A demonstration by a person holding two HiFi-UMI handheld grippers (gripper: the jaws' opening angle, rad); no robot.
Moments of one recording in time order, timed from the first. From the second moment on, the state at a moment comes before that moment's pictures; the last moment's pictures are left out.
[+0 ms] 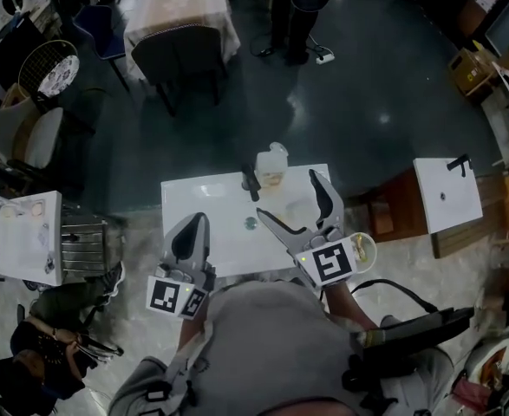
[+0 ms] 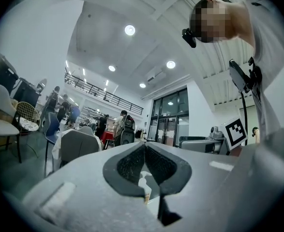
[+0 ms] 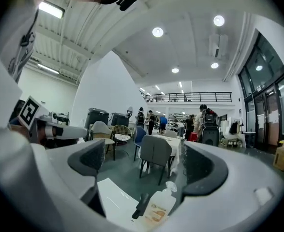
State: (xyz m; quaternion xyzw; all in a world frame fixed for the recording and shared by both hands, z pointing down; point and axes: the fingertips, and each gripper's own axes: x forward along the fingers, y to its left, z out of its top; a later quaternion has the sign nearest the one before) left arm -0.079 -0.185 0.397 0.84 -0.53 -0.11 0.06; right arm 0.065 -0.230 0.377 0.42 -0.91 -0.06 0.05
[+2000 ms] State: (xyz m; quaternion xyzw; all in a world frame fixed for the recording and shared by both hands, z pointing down) left arm -0.190 -0.094 0.431 0.71 -0.70 -0.03 0.07; right arm 0.121 -0.239 0.997 0.04 -0.73 -0.04 0.69
